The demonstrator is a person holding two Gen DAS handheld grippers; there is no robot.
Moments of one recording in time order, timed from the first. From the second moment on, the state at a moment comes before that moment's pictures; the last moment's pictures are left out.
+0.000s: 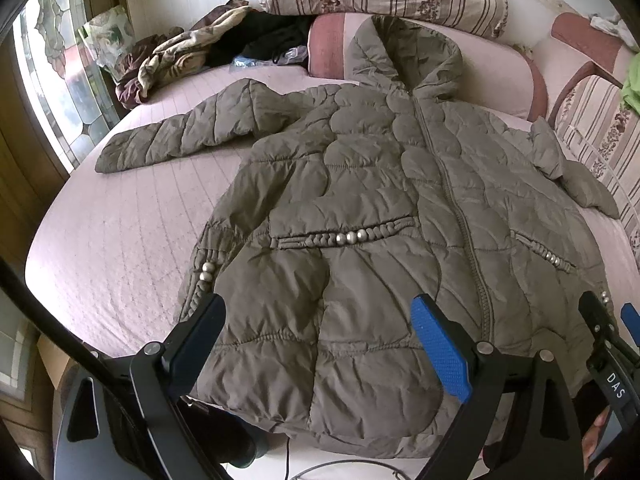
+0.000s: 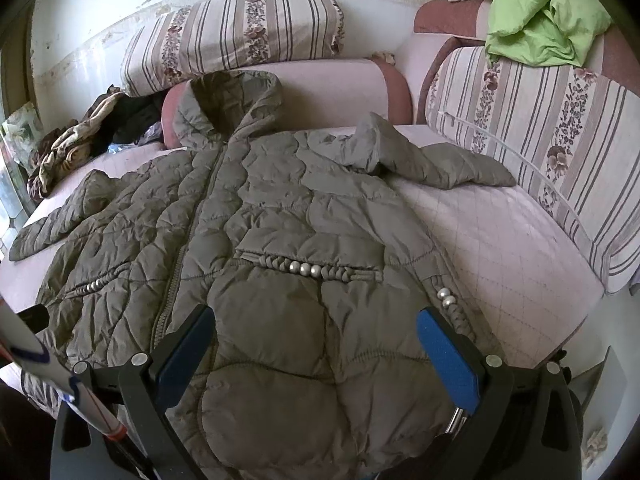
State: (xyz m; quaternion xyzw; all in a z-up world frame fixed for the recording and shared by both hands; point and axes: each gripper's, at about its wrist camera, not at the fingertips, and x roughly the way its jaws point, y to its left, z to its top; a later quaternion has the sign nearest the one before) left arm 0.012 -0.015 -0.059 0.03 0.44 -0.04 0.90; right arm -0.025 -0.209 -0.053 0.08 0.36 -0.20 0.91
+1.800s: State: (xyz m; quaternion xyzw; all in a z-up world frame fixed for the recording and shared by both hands) left arm 0.041 0.001 -0.138 0.06 0.49 0.00 0.87; right arm -0.014 -0.214 -0.070 0.08 0.39 -0.20 0.90
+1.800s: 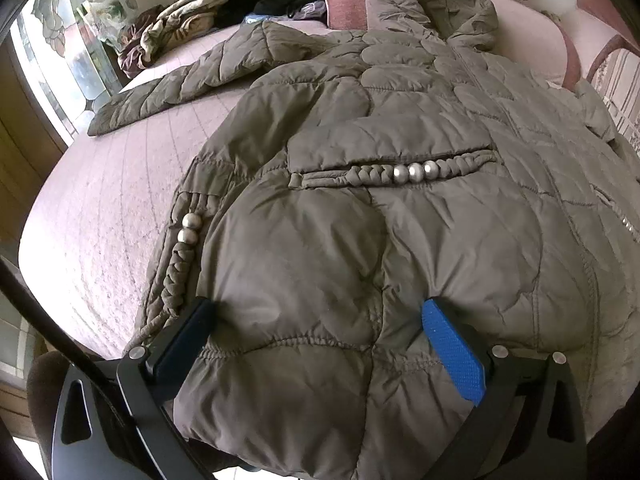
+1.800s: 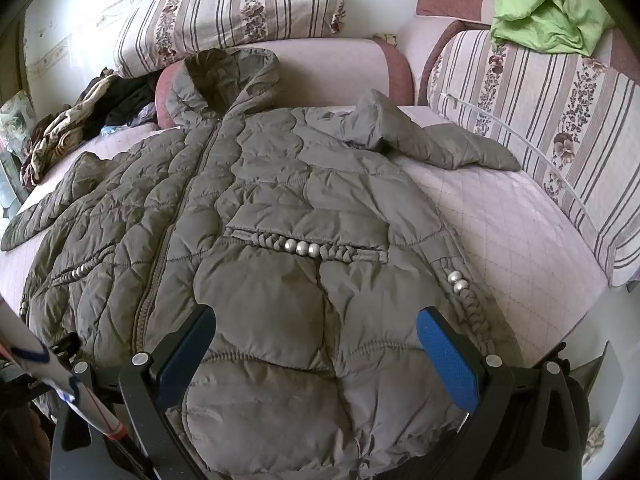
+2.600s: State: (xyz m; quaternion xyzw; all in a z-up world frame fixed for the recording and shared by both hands) left arm 0.034 0.069 -0.058 -0.03 0.43 0.03 0.90; right arm -0.015 -0.191 -0.120 0.05 0.49 -0.14 0.86
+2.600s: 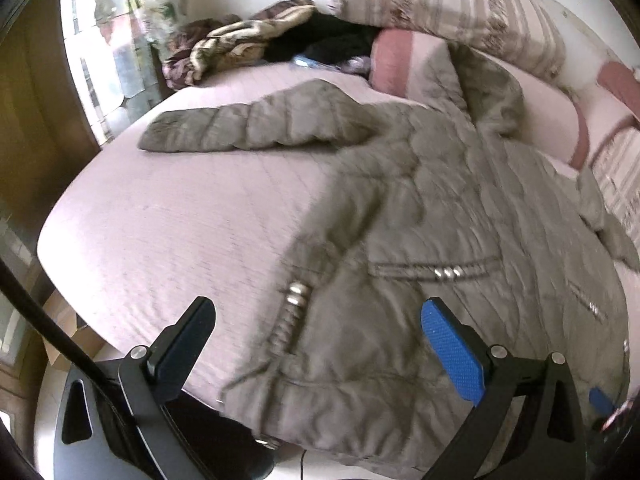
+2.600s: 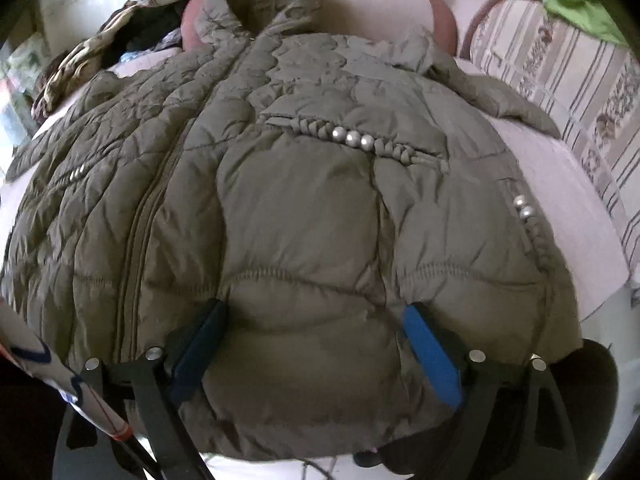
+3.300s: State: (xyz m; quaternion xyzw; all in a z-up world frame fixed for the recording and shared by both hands) left arm 0.121 0.239 -0.037 -0.11 0.40 0.13 0.90; right arm 0.022 -0.151 -0.044 0.03 0.39 -0.03 0.92
